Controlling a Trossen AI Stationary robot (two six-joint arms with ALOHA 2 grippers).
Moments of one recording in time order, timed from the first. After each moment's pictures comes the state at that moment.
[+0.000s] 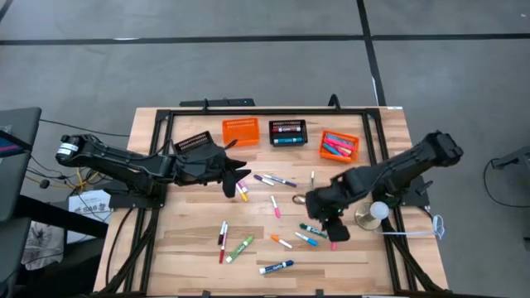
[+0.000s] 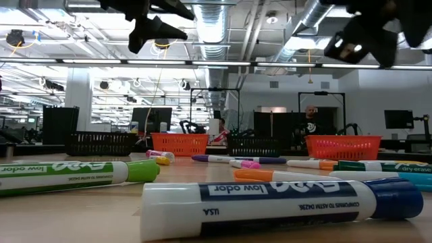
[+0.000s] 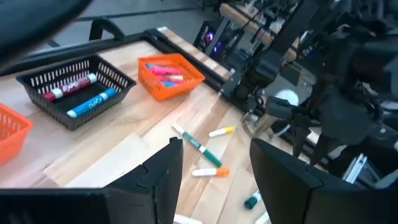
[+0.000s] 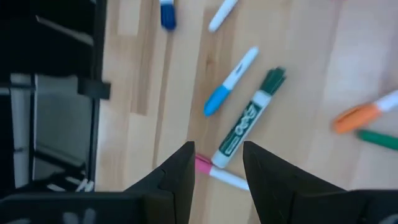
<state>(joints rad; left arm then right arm) -0.18 1.15 0.75 0.09 -0.42 -0.58 0.35 1.47 1.11 -0.88 -0.31 0.22</state>
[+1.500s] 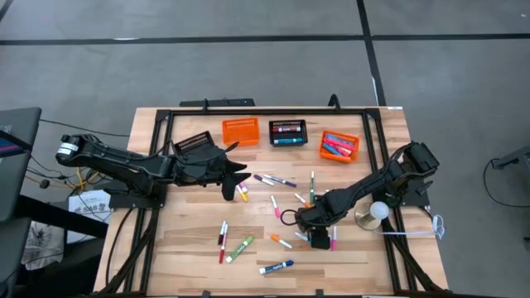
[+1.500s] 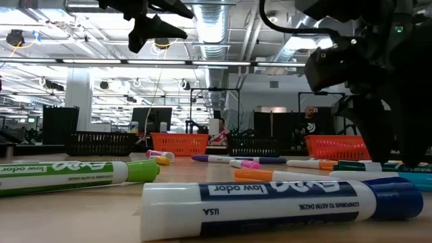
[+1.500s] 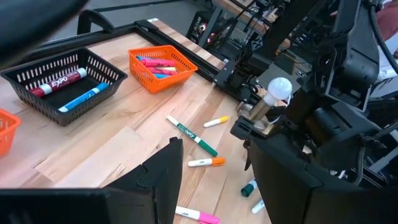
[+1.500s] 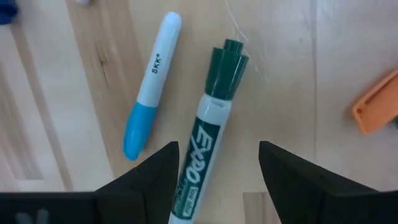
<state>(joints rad) -0.19 1.15 0.75 0.08 -0.39 -0.56 0.41 1.74 1.01 -0.68 -0.13 0.49</state>
